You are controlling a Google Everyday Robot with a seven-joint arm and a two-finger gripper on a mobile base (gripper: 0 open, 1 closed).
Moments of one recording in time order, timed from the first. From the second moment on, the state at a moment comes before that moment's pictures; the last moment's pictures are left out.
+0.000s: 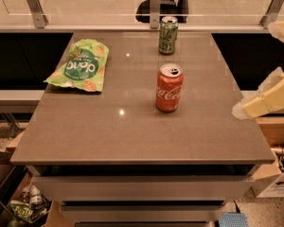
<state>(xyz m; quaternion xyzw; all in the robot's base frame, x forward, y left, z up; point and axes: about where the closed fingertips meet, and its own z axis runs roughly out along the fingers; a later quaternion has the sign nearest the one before) 0.436 -0.197 1.007 -0.49 0.76 0.06 0.43</state>
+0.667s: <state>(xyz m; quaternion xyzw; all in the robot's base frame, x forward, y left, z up) 0.445 -0.188 0.987 -0.46 0.76 0.09 0.45</state>
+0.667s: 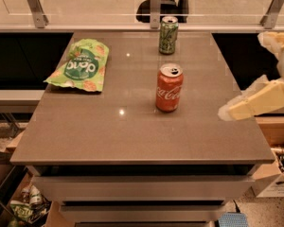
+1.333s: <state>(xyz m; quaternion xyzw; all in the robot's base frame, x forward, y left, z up) 0.460 -0.176 0.944 -0.42 0.75 0.14 0.49</state>
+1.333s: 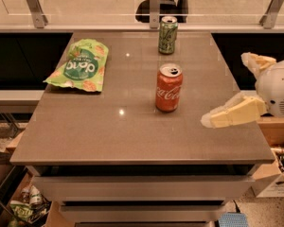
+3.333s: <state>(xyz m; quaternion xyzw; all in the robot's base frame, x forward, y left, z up) 0.496 -0.117 0.884 -0.38 0.71 0.23 0.54</state>
